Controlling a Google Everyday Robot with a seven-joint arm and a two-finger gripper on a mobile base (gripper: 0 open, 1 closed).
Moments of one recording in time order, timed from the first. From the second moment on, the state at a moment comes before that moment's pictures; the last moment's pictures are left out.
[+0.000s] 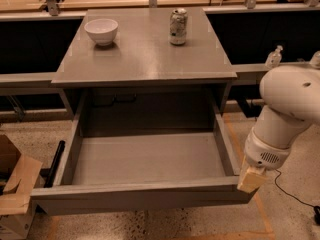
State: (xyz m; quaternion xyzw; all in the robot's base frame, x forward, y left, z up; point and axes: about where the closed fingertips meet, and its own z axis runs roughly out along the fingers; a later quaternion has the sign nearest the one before) arm 0.394 -0.219 0.728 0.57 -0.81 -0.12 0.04
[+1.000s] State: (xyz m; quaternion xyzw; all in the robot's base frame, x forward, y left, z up) arm 0.400 -0.214 0.662 0.56 -0.81 -0.17 0.07
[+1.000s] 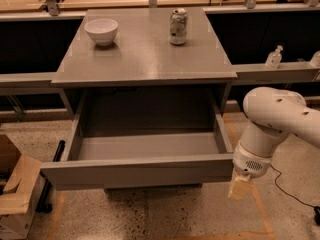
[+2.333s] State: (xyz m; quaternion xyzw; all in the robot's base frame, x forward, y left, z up) arm 0.471 -0.190 0.662 0.62 -0.77 -0.14 0.06
